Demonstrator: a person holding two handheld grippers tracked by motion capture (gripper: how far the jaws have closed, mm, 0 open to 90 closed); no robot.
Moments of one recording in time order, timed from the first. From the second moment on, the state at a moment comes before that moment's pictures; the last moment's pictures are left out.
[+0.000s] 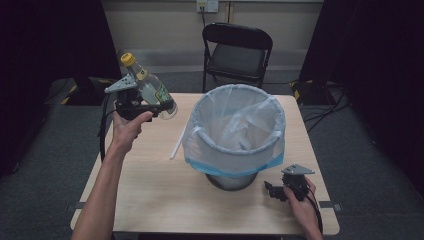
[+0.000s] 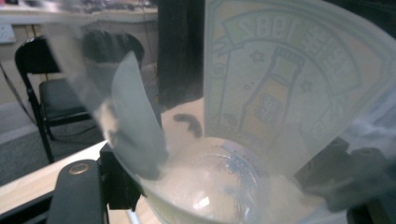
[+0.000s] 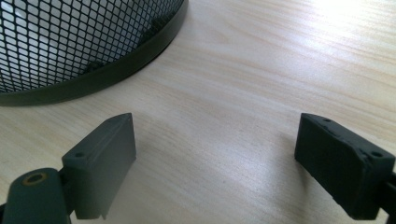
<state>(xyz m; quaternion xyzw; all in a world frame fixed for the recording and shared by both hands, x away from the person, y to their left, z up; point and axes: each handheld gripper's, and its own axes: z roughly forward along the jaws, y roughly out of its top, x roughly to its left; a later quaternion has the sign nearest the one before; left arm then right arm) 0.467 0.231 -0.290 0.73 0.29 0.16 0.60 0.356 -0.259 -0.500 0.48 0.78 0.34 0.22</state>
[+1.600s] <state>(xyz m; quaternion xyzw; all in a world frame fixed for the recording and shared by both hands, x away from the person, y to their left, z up) 0.444 0.124 -0.215 0.77 0.17 0.12 0.60 0.356 -0.259 -0.500 0.48 0.78 0.34 0.22</state>
